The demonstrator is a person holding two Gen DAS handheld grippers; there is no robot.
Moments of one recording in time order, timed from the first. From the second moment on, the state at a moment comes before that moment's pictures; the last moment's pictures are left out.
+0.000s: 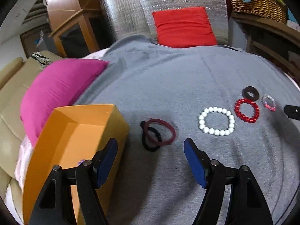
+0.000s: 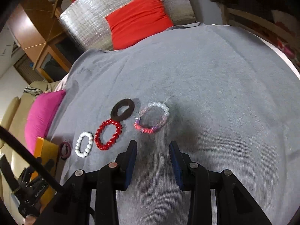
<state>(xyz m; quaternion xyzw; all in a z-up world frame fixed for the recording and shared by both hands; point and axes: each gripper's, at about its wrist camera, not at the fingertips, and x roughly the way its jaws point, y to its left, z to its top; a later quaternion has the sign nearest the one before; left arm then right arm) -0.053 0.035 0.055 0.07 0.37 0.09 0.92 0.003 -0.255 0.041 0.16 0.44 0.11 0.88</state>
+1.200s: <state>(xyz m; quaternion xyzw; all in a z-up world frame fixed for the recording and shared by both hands) 0.026 -0.009 0.017 0.01 0.42 -0.06 0.91 0.075 -0.227 0.021 0.07 0.44 0.07 0.89</state>
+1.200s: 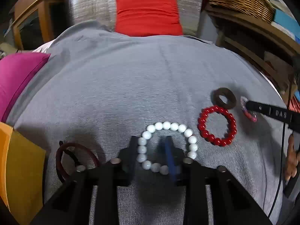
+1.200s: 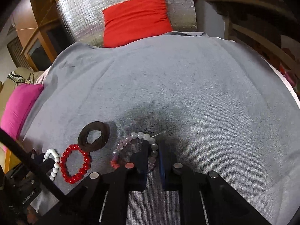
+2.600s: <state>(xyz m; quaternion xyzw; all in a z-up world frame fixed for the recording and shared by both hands) -0.066 0.033 0.102 -0.05 0.33 -0.08 0.94 0.013 -0.215 0.091 0.22 0.38 0.24 0.86</state>
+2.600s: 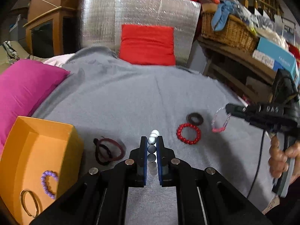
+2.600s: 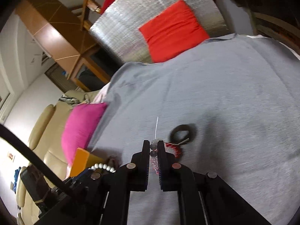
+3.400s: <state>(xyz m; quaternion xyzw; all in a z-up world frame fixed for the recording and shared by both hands) -0.224 0.205 0.135 -0.10 0.29 0.13 0.94 -0.070 -0.009 0.133 0.16 0.38 0.43 0.81</state>
